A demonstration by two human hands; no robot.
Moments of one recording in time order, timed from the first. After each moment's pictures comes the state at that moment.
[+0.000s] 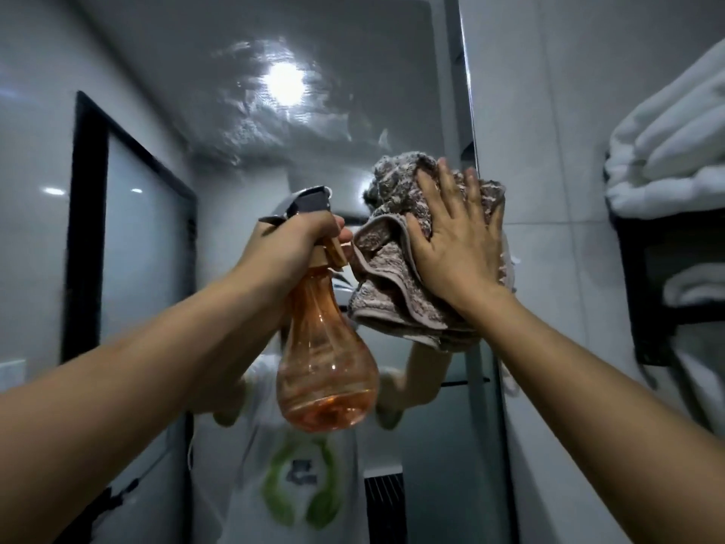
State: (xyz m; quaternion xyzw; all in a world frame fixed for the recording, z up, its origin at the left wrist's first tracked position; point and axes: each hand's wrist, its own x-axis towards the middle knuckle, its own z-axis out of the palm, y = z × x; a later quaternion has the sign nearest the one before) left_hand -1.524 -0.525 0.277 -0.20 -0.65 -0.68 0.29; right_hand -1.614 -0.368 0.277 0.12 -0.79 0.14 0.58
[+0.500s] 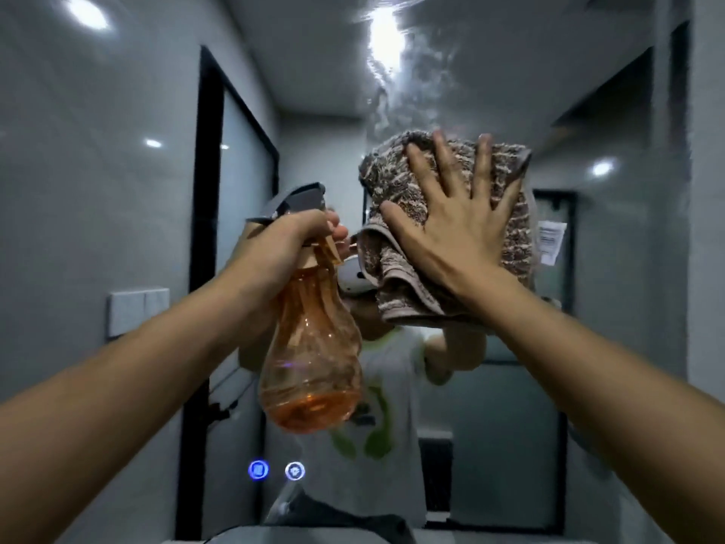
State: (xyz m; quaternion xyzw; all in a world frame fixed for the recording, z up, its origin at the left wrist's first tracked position) left_hand -1.469 -0.682 0.235 -0.13 -0.62 -0.72 0.29; right_hand -1.575 -0.544 0.261 0.17 -0.79 0.08 0.59
